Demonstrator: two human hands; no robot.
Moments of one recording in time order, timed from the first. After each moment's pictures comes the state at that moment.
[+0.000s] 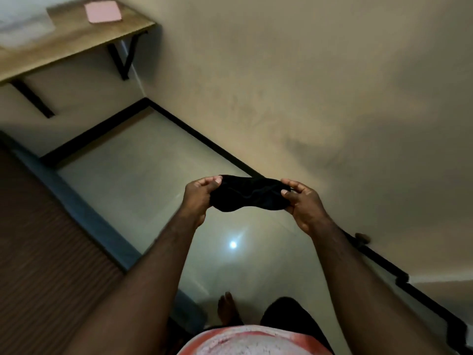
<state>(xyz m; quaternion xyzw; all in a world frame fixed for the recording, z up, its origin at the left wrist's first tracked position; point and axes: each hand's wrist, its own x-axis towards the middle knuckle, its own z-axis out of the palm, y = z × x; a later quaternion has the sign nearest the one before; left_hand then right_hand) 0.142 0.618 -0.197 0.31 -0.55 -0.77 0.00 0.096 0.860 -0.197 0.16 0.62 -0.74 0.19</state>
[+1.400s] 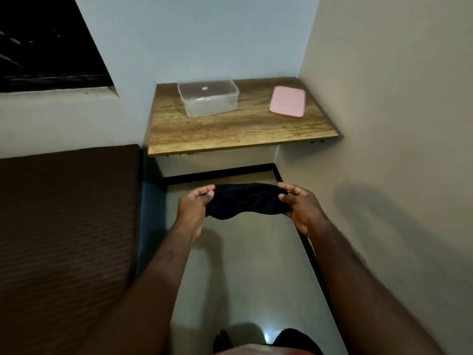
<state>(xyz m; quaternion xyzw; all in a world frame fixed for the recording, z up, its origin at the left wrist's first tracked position) -0.135 0.104 -0.156 0.47 -0.45 -0.68 0.32 -0.336 0.243 -0.146 -0.11 0.63 -0.63 0.43</state>
